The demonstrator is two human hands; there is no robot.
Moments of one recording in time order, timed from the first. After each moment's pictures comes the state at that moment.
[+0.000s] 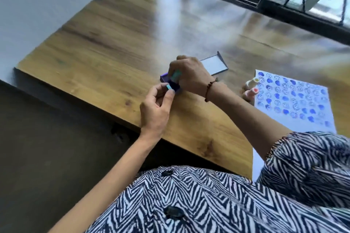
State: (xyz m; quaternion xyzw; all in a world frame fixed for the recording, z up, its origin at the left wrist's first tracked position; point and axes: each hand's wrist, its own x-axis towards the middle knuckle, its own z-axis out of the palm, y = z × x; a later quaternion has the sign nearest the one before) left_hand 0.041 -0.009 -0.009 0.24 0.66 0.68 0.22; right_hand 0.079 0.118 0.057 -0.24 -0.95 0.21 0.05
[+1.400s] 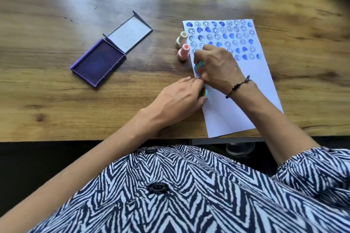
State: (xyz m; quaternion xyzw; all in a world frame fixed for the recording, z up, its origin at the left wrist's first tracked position) left_hand 0.153 0.058 0.021 0.81 0.52 0.17 0.21; right_hand 0.265 0.141 0.045 -0.50 -0.86 0.08 0.03
